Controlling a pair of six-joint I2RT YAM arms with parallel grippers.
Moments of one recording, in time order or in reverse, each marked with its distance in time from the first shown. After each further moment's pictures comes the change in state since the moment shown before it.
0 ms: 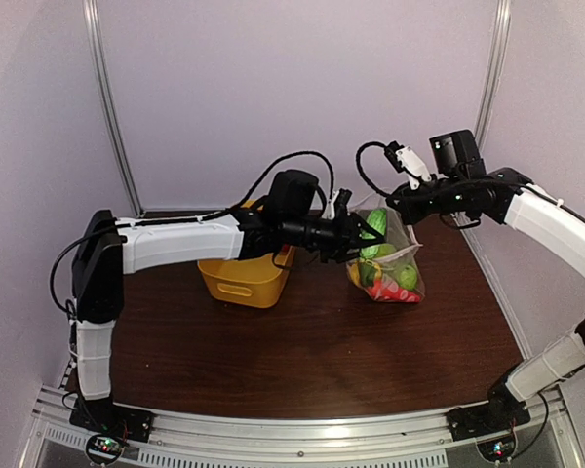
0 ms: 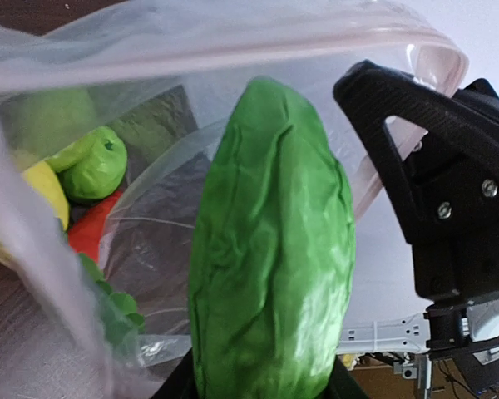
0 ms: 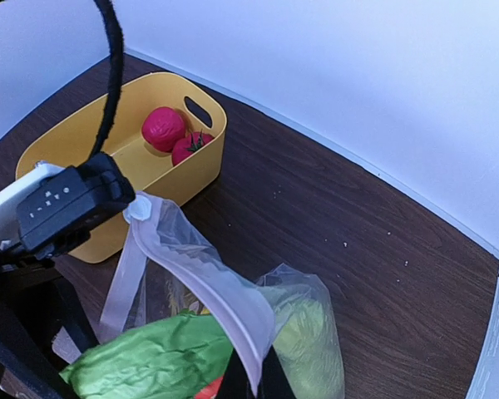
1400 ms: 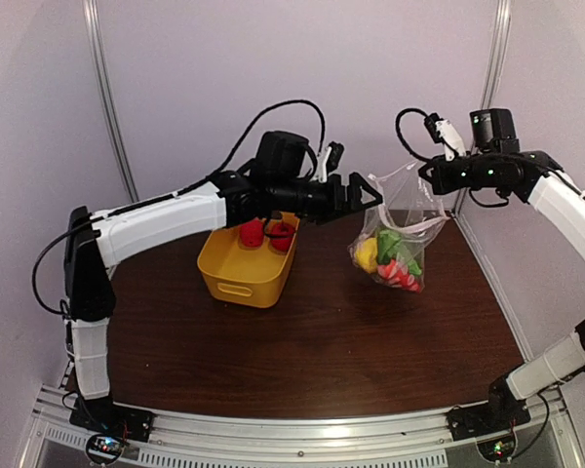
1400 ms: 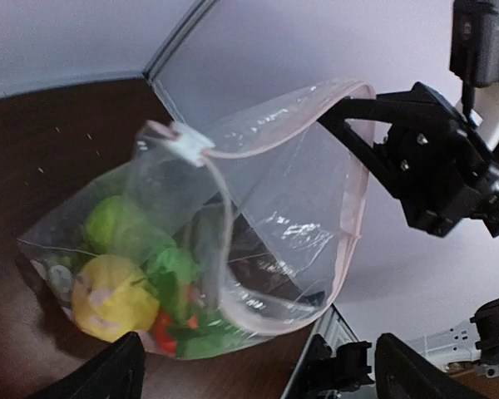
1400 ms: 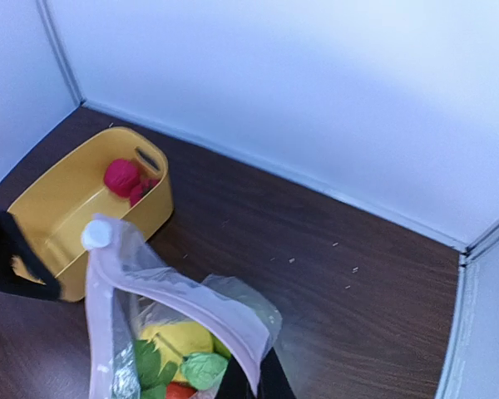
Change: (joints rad) left arm 0.031 0.017 0.231 -0.193 -0.111 0.302; right arm -0.178 -0.014 0.108 -0.064 -0.097 0.012
